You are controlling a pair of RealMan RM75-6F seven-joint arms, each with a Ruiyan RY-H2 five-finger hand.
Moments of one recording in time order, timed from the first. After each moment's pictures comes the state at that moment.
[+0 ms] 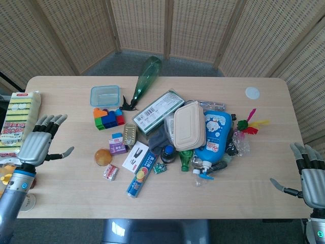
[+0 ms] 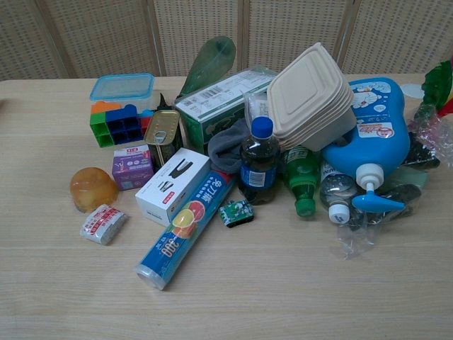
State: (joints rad) left arm -0.38 -1.13 -0.13 -1.67 1.32 1.21 0.09; right arm 0.04 -1.07 0.08 -1.65 -1.51 1.54 -0.07
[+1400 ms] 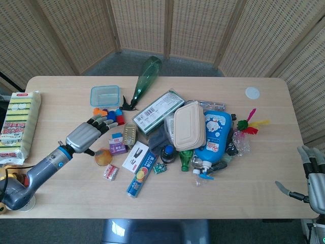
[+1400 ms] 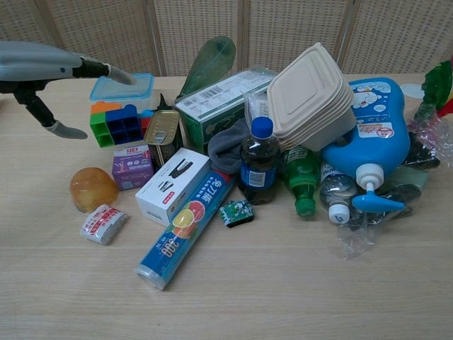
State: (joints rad) left arm -0.75 -1.22 -0.08 -1.41 1.57 0.79 -0.07; right arm 0.00 -1.04 0.08 -1.69 -1.51 1.60 -0.09
